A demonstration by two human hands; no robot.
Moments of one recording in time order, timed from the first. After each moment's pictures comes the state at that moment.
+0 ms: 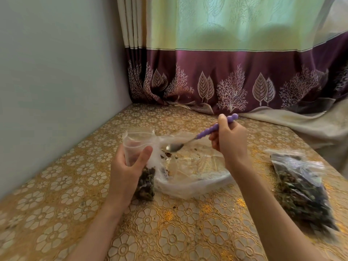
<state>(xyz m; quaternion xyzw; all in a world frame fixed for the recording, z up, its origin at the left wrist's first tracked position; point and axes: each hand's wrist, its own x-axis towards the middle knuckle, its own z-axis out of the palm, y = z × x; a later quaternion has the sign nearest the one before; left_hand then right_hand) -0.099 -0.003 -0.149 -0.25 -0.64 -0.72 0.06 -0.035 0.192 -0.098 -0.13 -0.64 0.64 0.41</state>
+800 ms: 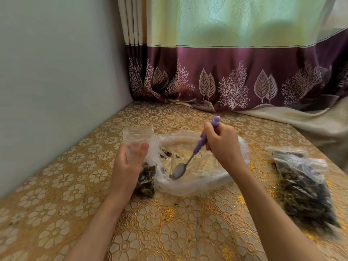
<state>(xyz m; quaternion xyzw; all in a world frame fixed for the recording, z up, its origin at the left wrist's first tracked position) -0.119 -0.003 -0.165 -0.21 -0.69 -0.69 0.04 -0.045 0.195 -0.117 -0.08 -0.79 0.46 0.40</state>
